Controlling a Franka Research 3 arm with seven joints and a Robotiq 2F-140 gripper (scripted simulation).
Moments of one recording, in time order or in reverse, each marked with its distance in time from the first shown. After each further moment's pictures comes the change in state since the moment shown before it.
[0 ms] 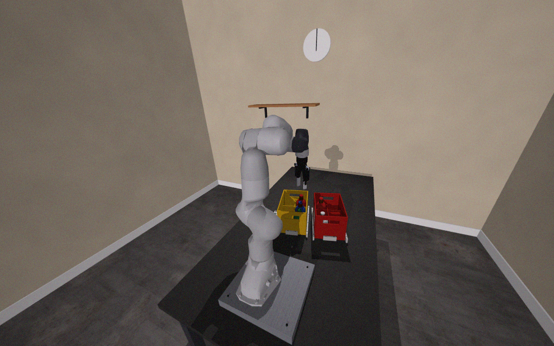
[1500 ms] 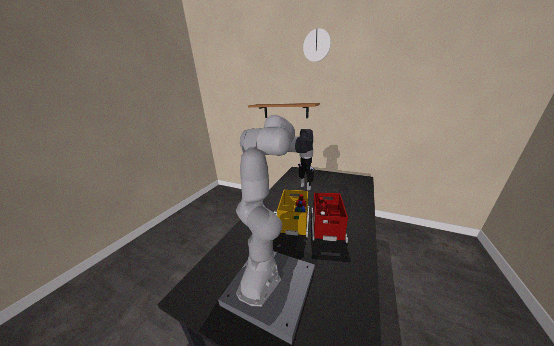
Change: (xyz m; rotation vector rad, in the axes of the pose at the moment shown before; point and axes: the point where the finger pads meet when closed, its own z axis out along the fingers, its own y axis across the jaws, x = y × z) arm 0.011 0.029 -0.001 -0.001 0.000 0.027
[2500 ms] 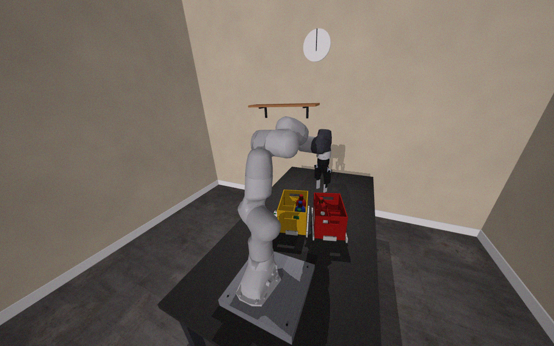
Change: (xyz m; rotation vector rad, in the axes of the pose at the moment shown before) arm 0.066 0.087 0.001 0.004 0.001 0.005
